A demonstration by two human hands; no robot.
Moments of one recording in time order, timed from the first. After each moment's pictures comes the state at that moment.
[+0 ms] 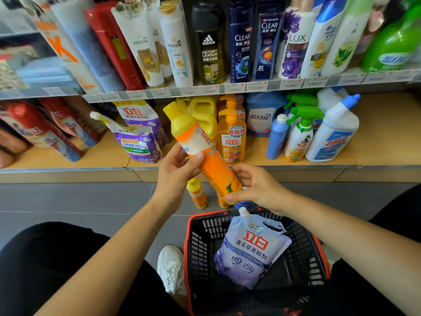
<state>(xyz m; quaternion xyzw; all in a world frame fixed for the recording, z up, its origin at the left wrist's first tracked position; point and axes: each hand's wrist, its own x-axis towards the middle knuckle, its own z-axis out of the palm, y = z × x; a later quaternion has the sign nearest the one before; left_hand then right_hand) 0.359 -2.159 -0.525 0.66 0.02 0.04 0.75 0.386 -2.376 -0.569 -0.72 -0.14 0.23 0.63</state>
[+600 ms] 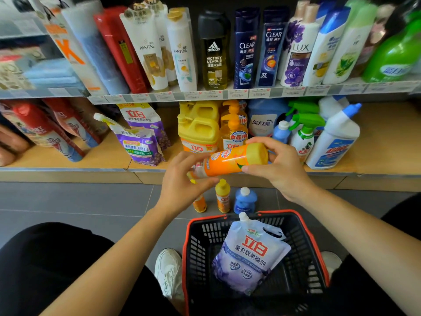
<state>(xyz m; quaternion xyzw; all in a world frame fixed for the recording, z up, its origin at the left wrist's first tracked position) 0.364 -2.147 -0.545 0.91 -0.08 0.15 0.39 0.405 -2.396 -0.522 -0.73 -0.14 0.03 0.67</state>
